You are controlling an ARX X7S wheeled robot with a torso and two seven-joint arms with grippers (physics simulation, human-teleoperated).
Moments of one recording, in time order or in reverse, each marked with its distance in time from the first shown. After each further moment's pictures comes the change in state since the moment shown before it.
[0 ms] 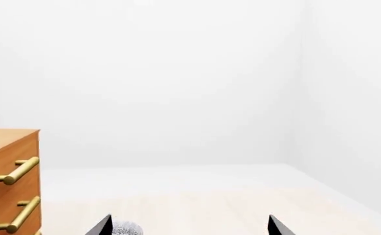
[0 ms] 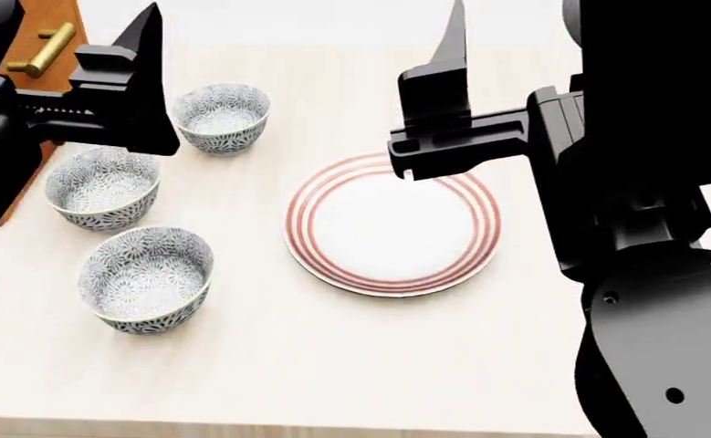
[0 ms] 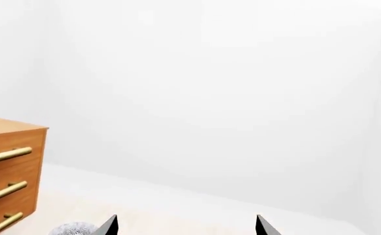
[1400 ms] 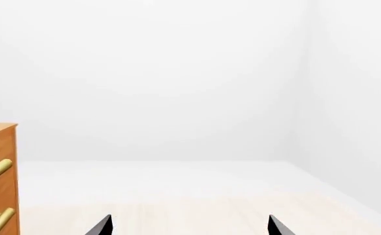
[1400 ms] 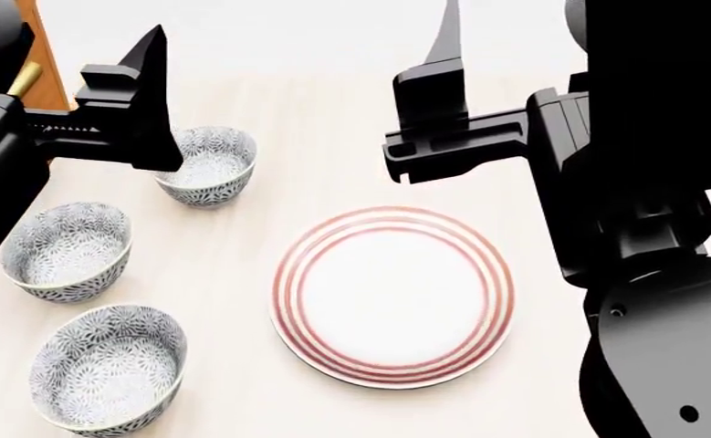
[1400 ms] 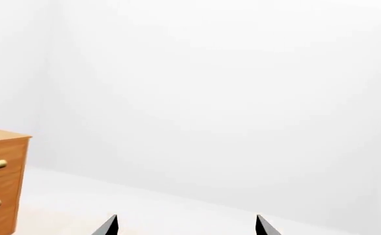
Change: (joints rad) left arm 0.039 -0.044 0.008 -0.035 -0.128 0.059 -0.090; right arm 0.000 0.015 0.015 -0.024 0.055 -0.003 0.016
